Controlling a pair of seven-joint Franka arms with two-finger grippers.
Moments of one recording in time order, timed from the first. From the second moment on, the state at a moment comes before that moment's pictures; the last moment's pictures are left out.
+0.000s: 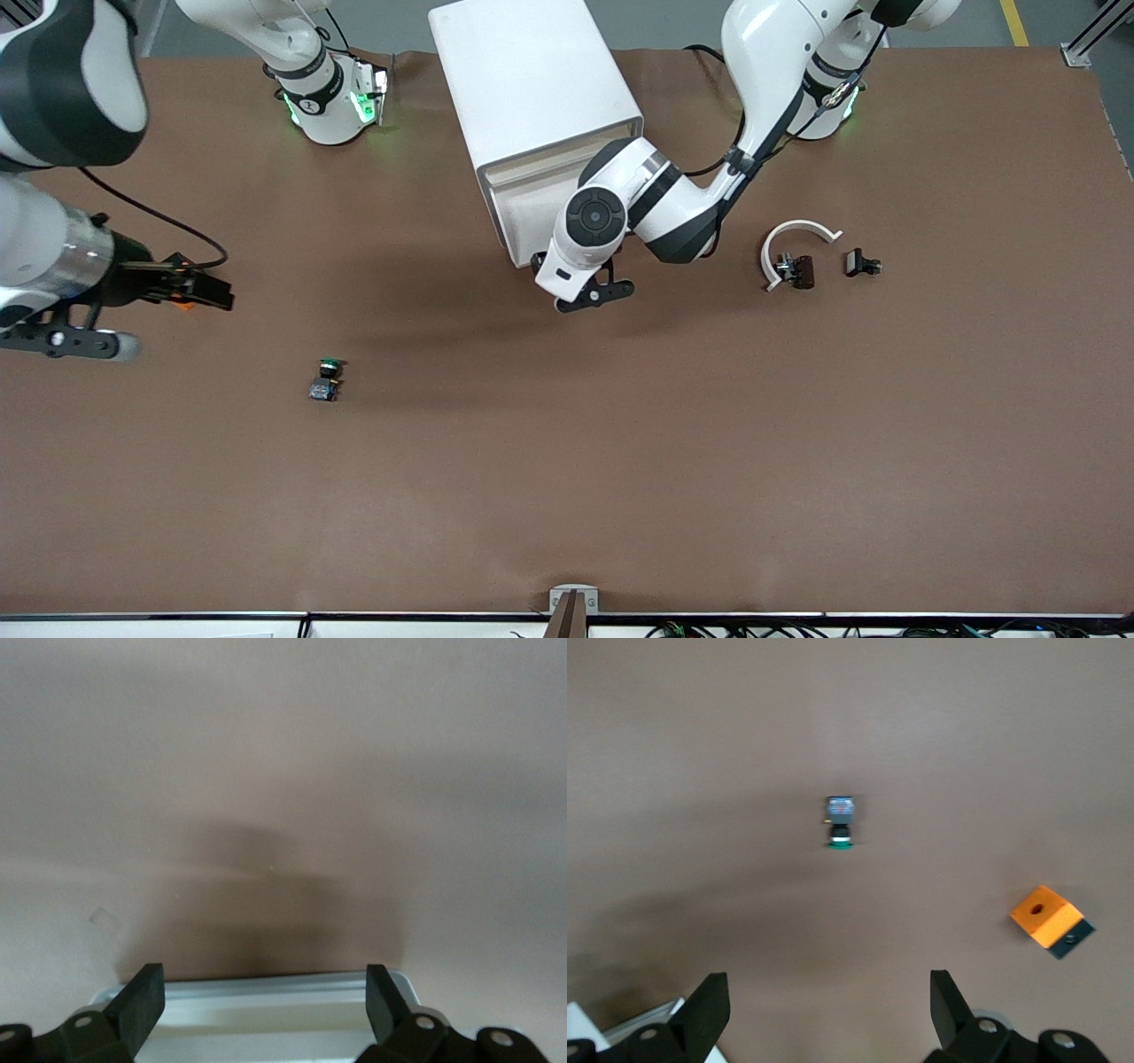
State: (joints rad) left arm -0.60 0.63 -0.28 -1.55 -0.15 2.01 -1.03; right arm 0.16 0.26 -0.10 -1.36 0.04 1.48 0.19
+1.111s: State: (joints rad) left arm -0.64 0.64 -0.38 -1.58 -0.23 1.96 -1.16; right arm 0.04 0.26 -0.10 -1.36 -0.01 1.41 -0.07
